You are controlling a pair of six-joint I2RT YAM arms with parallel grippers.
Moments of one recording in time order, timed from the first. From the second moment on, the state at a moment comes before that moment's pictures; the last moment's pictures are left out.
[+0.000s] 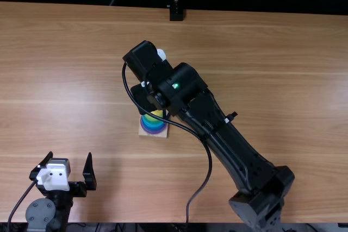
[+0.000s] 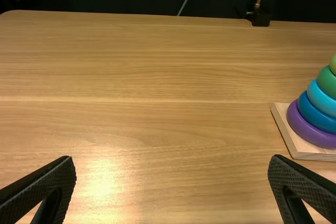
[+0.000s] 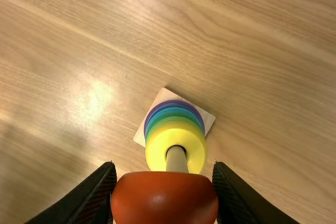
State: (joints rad) left arm -0.04 0.01 0.10 -0.36 0.00 -0.08; right arm 0.73 2.12 2.28 -1.30 0.07 0.23
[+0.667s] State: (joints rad) left arm -0.04 0.01 0.10 -0.36 0.00 -0.08; right arm 0.73 2.20 2.34 -1.30 0.07 0.23
